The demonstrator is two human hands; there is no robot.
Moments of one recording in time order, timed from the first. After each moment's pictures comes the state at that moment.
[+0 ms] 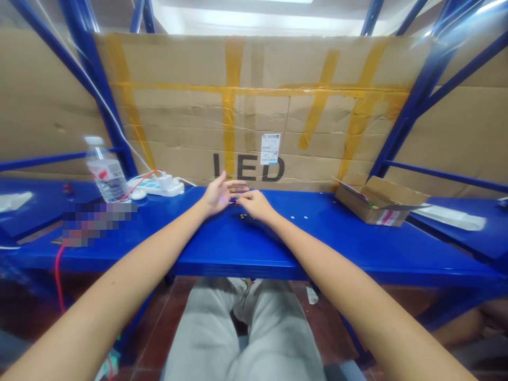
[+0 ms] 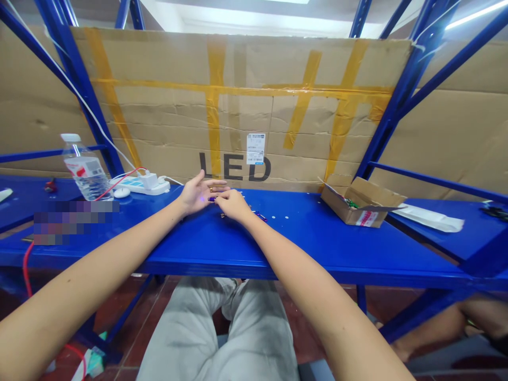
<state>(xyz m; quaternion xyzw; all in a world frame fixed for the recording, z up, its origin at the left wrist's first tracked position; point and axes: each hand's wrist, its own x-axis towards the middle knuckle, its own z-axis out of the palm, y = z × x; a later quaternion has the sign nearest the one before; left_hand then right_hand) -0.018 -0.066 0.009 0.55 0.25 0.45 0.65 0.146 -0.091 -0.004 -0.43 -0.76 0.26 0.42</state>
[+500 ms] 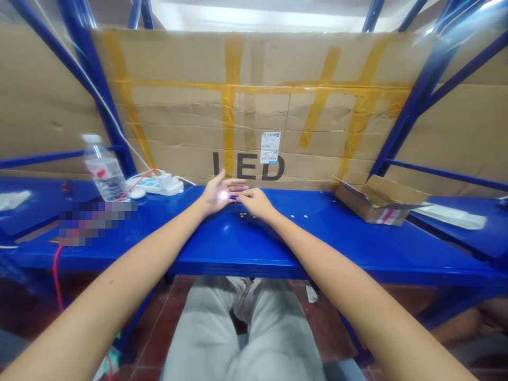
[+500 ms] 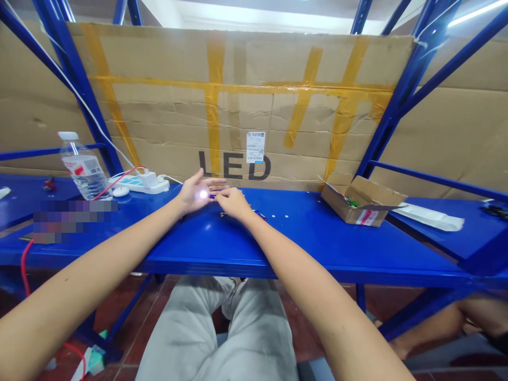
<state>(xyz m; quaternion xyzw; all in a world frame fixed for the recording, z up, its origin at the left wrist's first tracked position) -0.019 -0.067 0.010 0.55 0.26 0.46 0.65 0.147 -0.095 -0.001 -0.43 -0.75 0.27 0.43</state>
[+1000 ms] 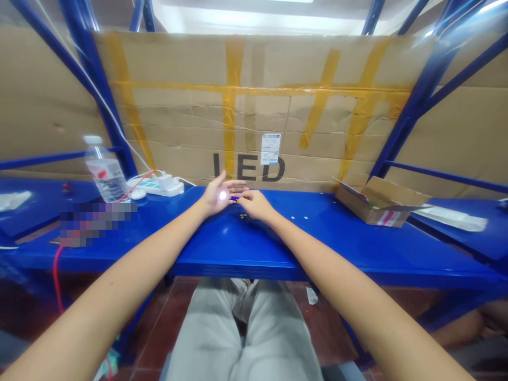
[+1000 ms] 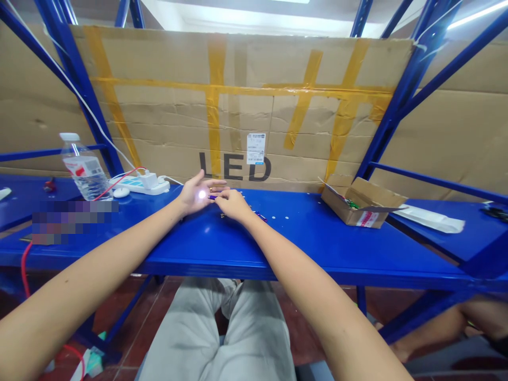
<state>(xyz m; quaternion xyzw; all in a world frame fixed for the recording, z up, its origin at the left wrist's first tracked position) -0.019 -0.066 0.010 0.55 0.25 0.46 0.66 0.146 -0.095 -0.002 -0.43 -0.76 0.24 0.42</state>
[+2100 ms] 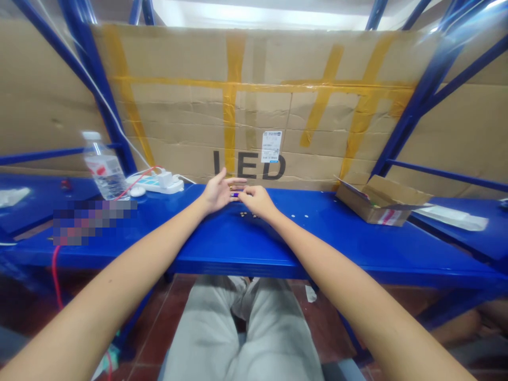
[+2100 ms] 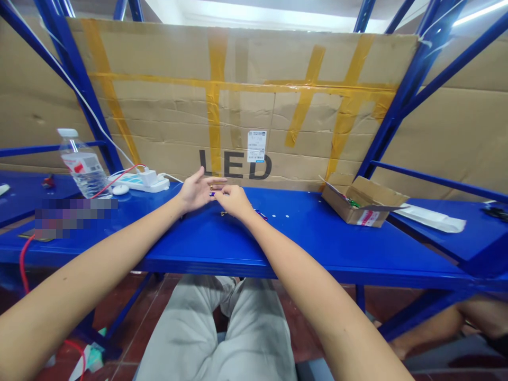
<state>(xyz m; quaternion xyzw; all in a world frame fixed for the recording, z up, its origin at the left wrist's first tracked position) -0.019 -0.066 0.010 0.54 0.22 0.45 0.68 0.148 -0.101 0.003 -0.44 -0.75 0.20 0.46</state>
